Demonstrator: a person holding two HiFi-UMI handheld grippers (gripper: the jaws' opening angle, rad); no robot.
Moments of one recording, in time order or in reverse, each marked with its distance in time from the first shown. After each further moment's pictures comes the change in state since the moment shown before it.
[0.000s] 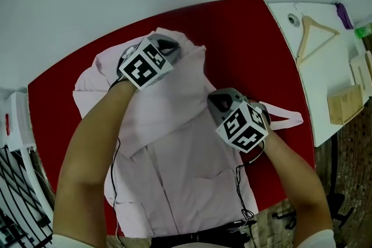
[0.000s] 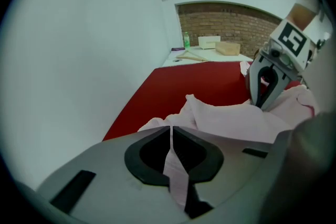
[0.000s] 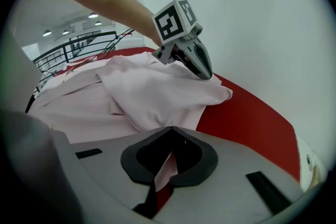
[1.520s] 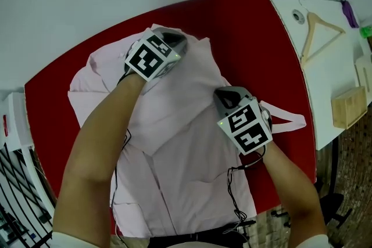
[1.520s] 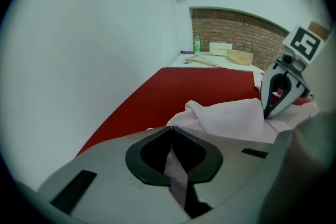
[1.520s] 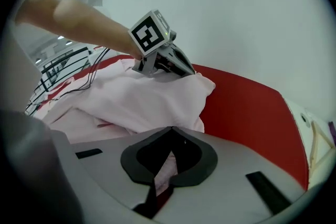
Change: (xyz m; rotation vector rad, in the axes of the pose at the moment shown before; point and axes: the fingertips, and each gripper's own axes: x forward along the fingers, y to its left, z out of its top) left arm 0.036 0.011 0.004 -0.143 -0.031 -0.001; right arm -0.006 -0.026 -0.014 0.290 0.024 -0.104
